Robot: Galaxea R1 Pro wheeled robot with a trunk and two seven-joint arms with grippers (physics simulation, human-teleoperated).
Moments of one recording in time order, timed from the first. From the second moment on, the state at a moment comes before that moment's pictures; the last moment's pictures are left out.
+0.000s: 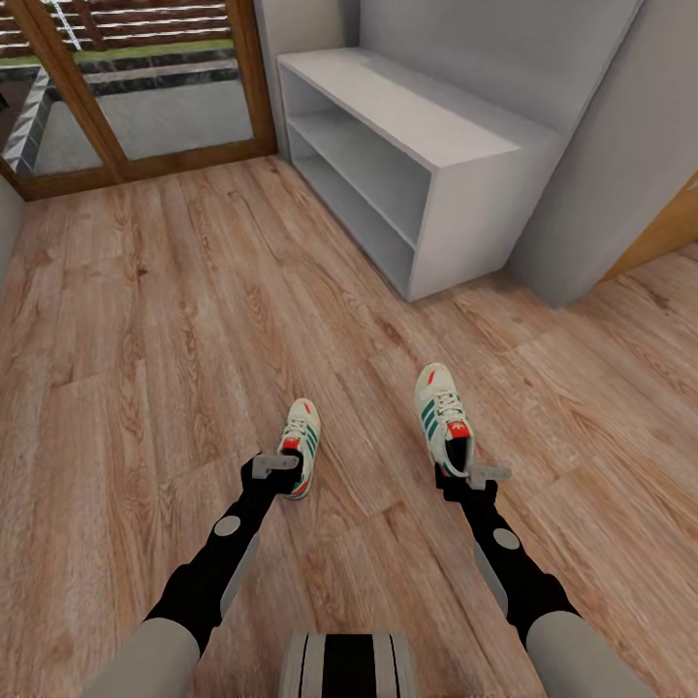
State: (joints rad) left arm -0.58 -0.08 -0.09 -0.82 0.01 -0.09 -0.01; right arm -0.63 0.00 -0.04 -0.63 0.00 -0.25 0.00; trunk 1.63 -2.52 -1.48
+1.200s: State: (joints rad) left arm -0.58 -0.08 -0.09 -0.82 0.01 -0.09 -0.01; right arm -0.63 0.00 -0.04 -0.63 0.00 -0.25 0.00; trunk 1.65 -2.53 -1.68
